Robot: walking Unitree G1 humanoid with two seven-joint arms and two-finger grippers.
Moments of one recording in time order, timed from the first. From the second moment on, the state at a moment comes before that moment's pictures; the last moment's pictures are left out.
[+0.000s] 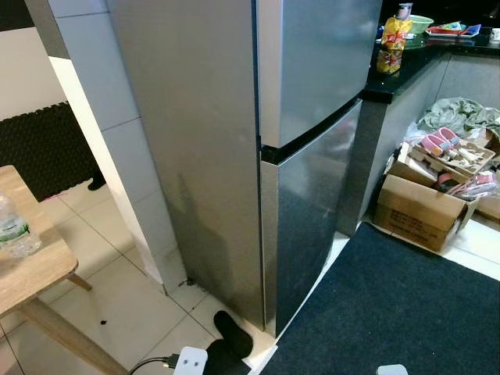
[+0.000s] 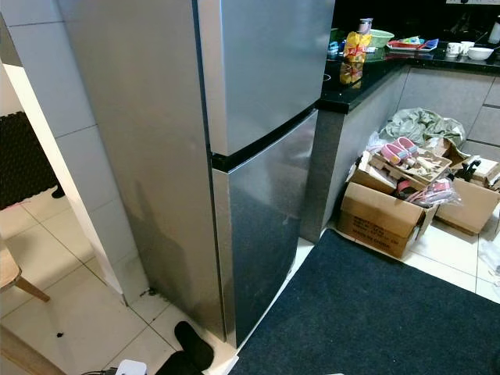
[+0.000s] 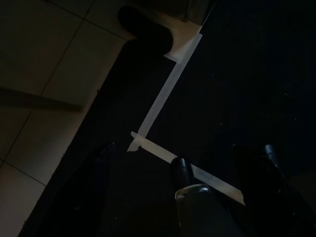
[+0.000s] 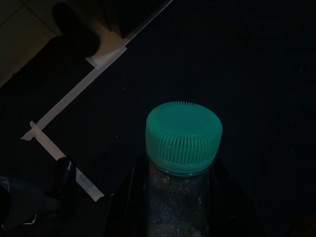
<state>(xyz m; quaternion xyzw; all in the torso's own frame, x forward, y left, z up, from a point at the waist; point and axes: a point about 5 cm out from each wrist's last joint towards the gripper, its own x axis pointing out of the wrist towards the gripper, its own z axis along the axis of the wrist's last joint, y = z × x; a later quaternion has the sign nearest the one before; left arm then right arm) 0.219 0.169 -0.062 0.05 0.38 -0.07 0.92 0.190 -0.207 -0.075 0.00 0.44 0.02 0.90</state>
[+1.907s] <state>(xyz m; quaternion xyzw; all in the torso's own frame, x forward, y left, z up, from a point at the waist) 0.227 0.166 -0.057 0.06 0.36 -0.09 0.93 0.187 -0.212 -0.076 -0.01 0.44 0.00 0.90</state>
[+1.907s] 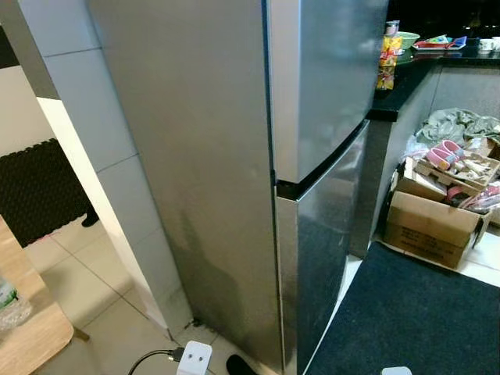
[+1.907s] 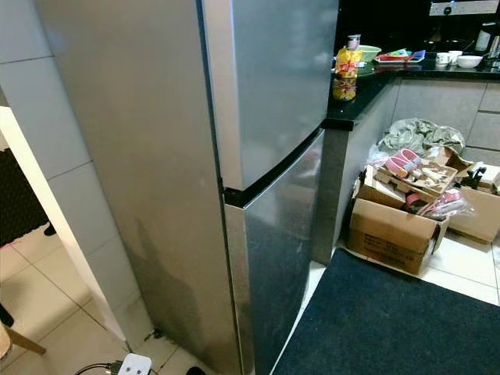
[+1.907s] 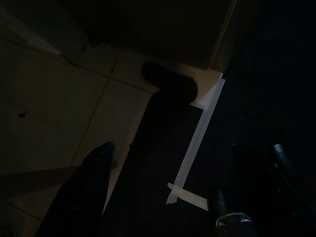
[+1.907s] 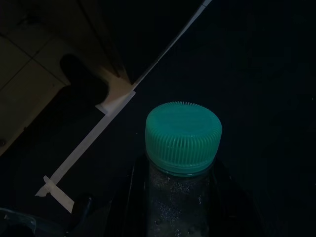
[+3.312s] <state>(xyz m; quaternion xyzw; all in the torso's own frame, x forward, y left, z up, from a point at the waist) 0.228 0.171 -0.053 0.06 0.32 -0.05 0.94 0.196 -0.204 -0.072 -0.04 0.43 0.06 0.90</state>
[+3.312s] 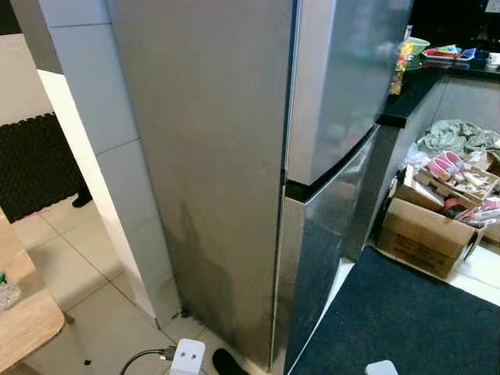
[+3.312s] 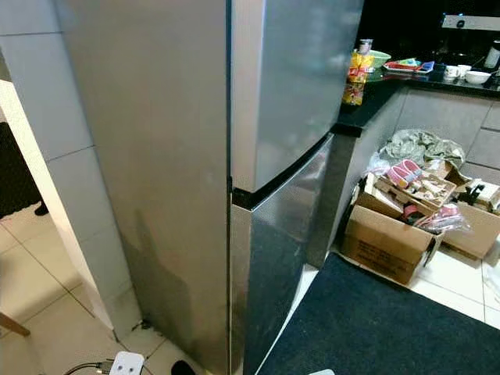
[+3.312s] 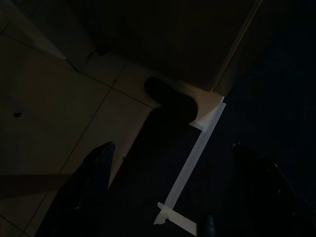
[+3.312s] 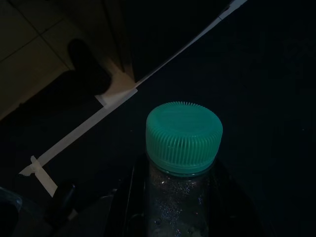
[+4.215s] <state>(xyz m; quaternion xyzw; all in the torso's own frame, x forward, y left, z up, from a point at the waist) 0.224 0.168 -0.054 0.06 0.32 -0.05 0.94 0.195 -0.208 -0.072 -0.05 0.43 0.06 0.90</state>
